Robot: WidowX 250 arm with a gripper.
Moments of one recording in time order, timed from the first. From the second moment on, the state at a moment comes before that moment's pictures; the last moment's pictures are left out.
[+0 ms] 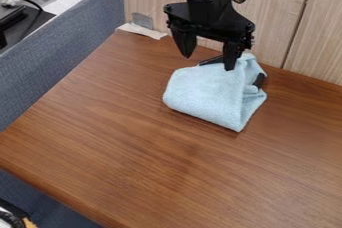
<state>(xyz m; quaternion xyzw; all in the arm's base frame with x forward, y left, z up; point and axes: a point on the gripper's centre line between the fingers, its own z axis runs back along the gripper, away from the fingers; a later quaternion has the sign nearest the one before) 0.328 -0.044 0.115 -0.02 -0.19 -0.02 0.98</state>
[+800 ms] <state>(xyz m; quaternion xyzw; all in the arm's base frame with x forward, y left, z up) 0.394 -0.052 0.059 -0.02 -0.13 0.00 0.99</state>
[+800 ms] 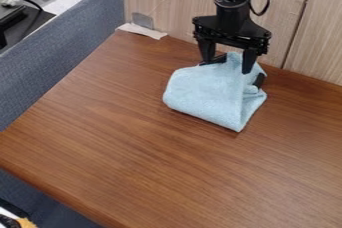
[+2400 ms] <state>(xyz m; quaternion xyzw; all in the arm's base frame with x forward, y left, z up) 0.348 -0.109 0.005 -0.03 -0.06 -0.08 0.99</state>
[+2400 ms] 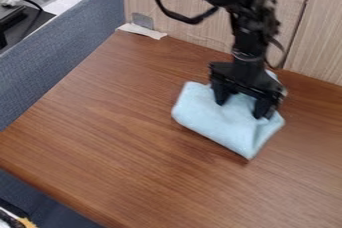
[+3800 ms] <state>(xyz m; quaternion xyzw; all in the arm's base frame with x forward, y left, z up) 0.322 -0.137 0.069 -0.06 -0.13 -0.13 0.98</state>
